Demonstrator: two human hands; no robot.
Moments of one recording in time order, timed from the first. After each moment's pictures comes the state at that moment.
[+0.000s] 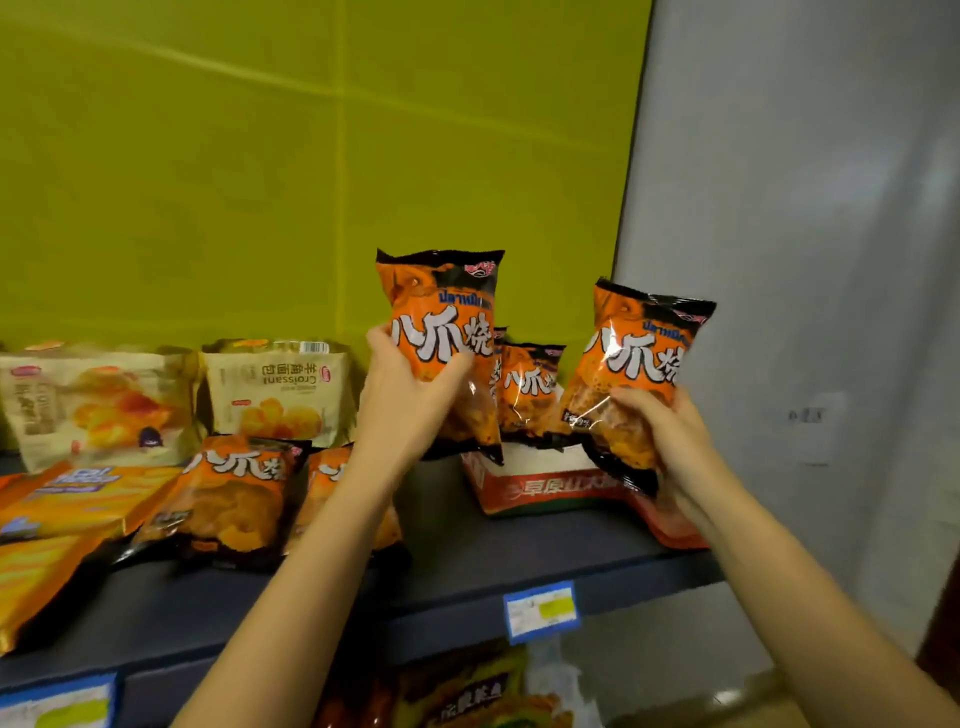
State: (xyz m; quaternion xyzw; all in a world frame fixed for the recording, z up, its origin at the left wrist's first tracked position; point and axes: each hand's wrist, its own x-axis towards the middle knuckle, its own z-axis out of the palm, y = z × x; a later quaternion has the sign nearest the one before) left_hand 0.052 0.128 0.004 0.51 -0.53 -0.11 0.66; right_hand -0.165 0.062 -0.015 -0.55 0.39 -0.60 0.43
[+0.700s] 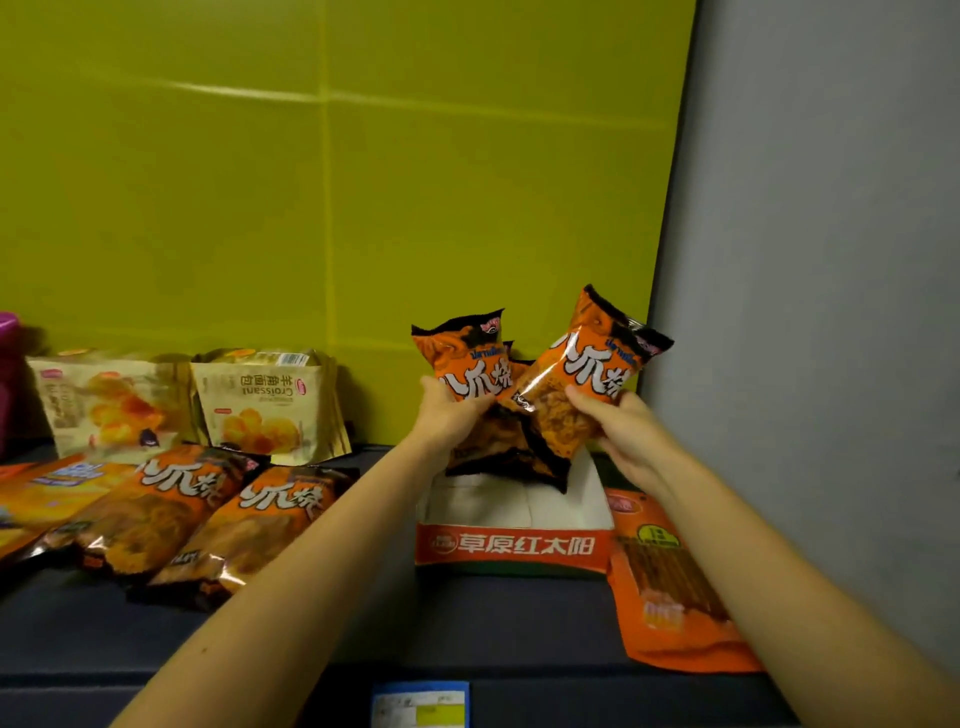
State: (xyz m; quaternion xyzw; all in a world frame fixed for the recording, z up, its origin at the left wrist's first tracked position) left_hand -0.009 -0.027 -0.010 0.58 -0.40 -0.25 0.66; right_hand -0.172 -0.100 -0.008 -0.61 0.30 -0.45 0.58
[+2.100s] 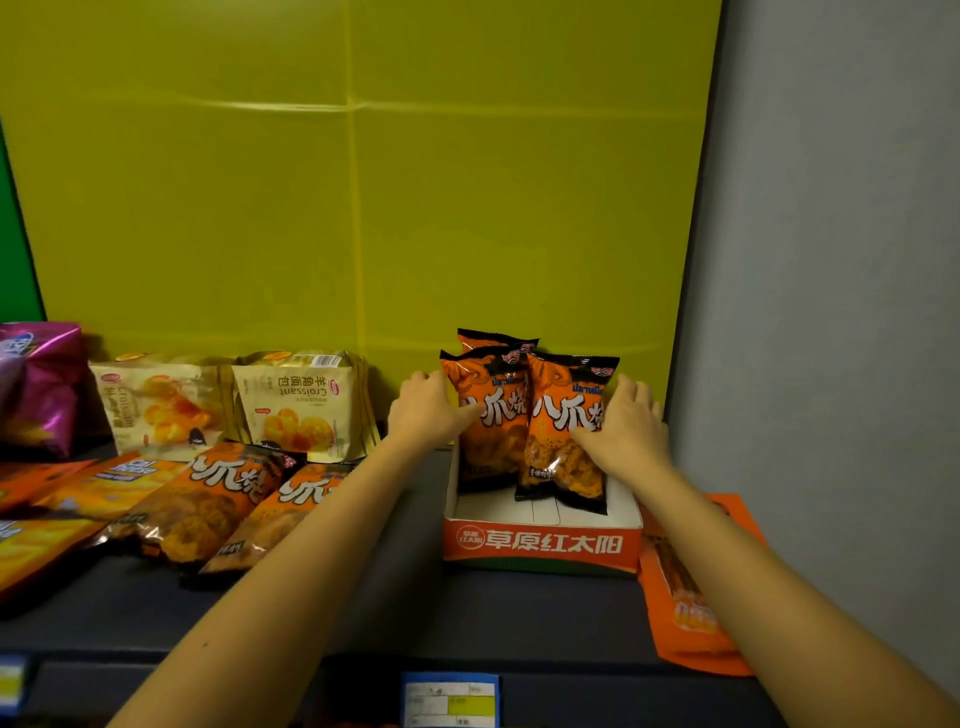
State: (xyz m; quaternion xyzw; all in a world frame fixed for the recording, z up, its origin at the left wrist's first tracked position) left_hand 0.037 -0.012 -0.009 0.80 -0.49 0.06 0.33; right_hand -0.150 -0.087 -0.019 -0.79 0.50 -0.35 0.09
